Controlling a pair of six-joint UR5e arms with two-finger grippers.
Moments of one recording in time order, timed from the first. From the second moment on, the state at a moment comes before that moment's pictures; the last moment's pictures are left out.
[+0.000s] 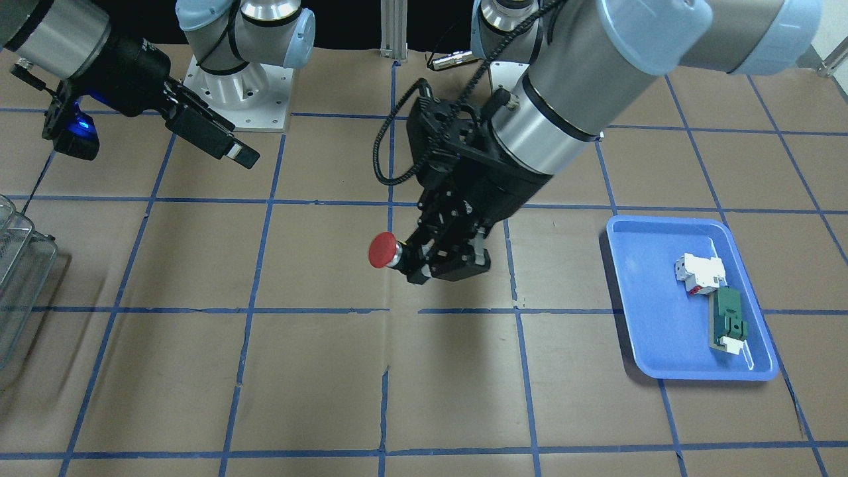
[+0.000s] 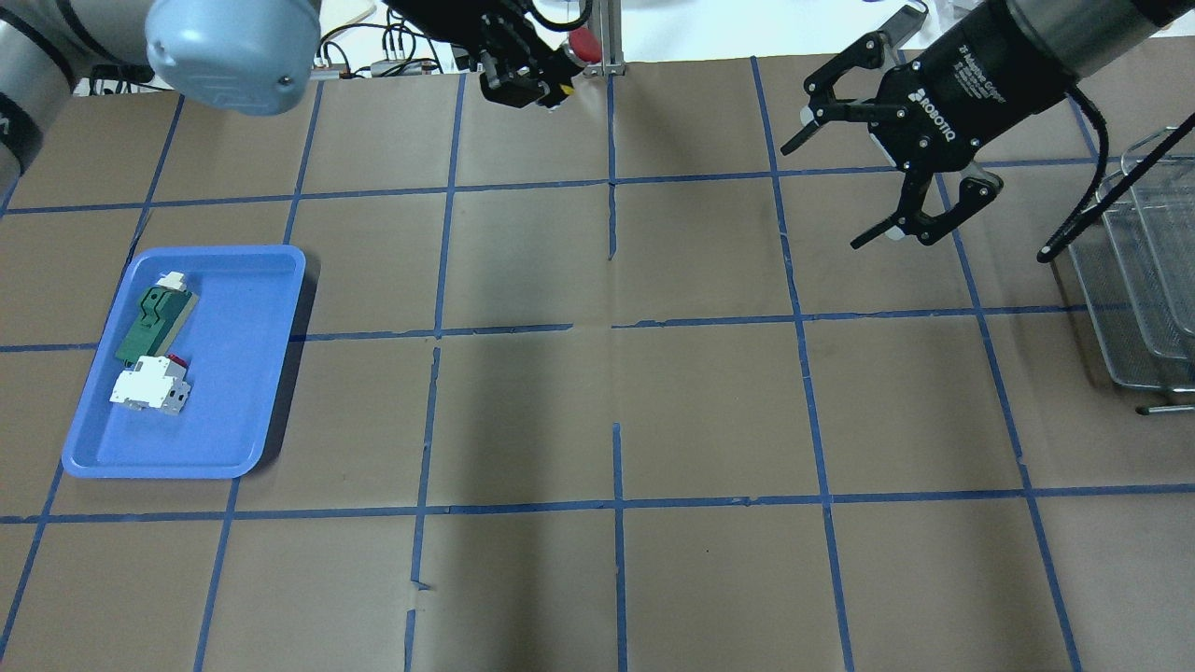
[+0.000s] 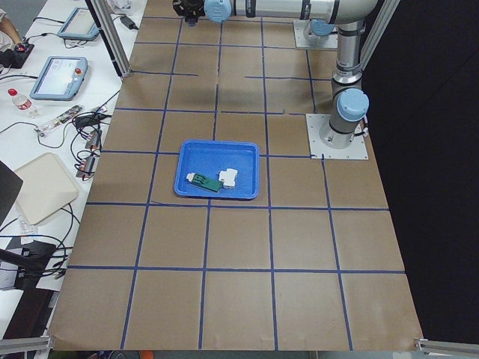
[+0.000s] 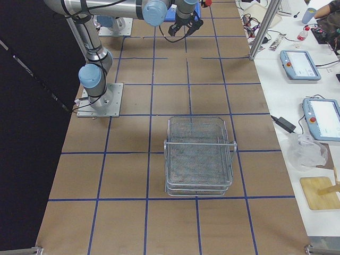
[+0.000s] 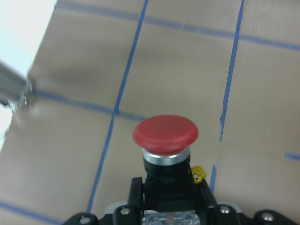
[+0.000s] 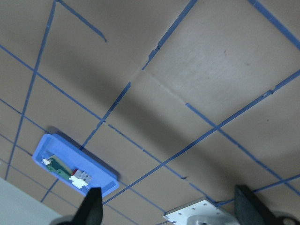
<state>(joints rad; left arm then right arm) -1.73 -1.85 -1.33 -1.23 1.10 1.28 1.39 -1.59 1.57 -1.37 -0.95 0.68</state>
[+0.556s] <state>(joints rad) -1.84 -1.85 -1.34 -1.18 1.08 1.28 1.35 -1.59 1.55 -1.47 -0.80 0.97</state>
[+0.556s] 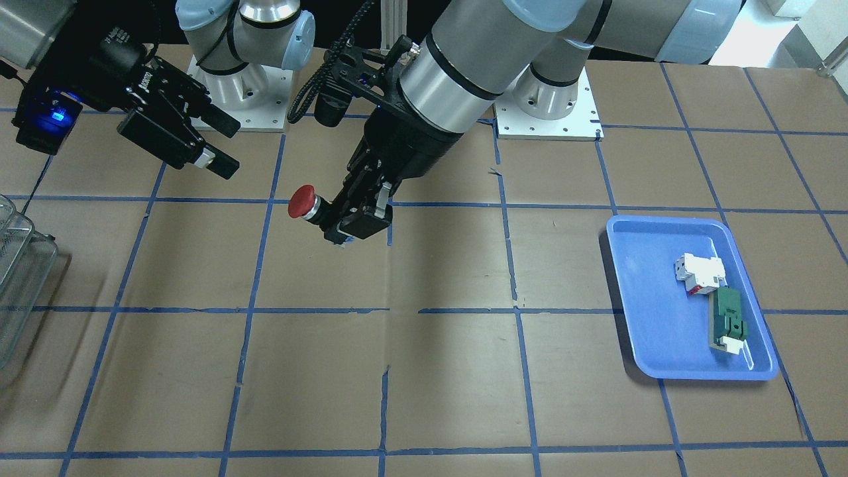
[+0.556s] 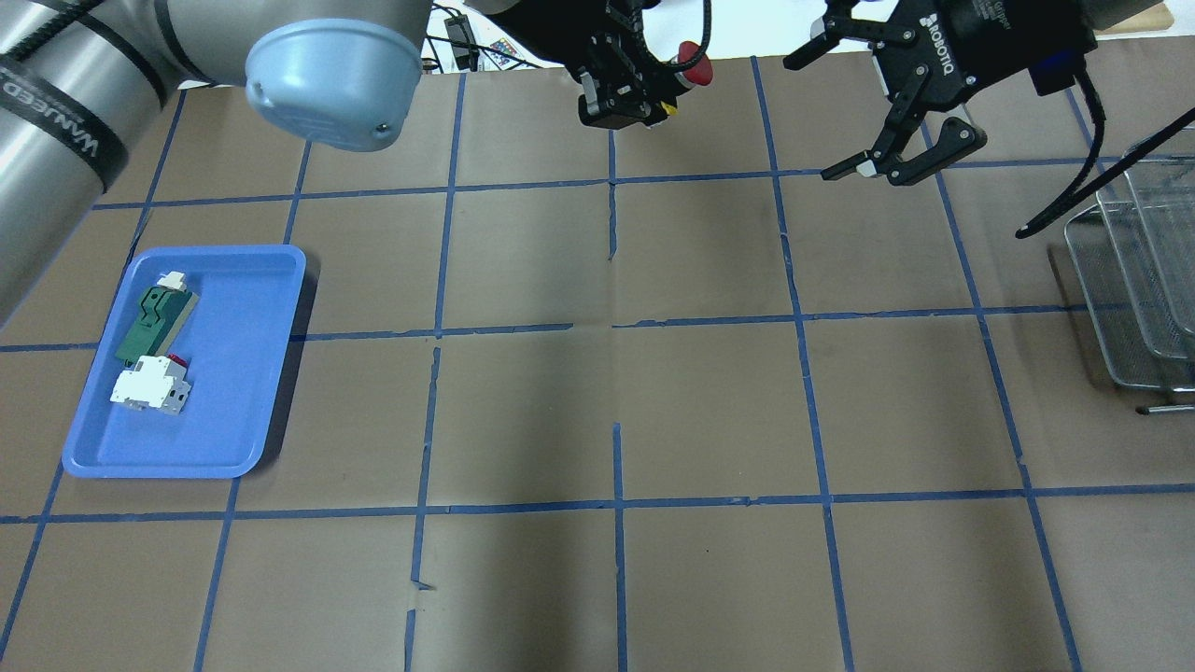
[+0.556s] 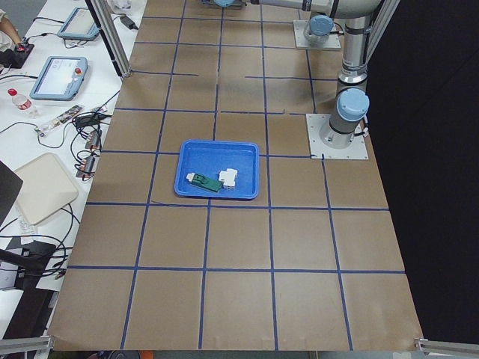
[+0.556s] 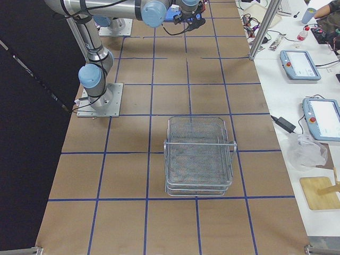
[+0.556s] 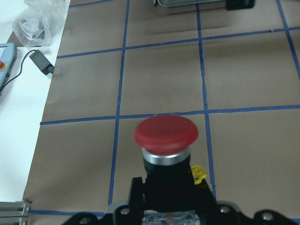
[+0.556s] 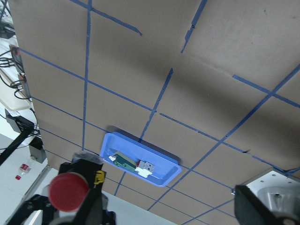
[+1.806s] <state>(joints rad) -1.92 -1.86 -1.33 -1.09 1.08 1.13 1.39 -1.51 1.55 -1.77 -0.73 1.38</state>
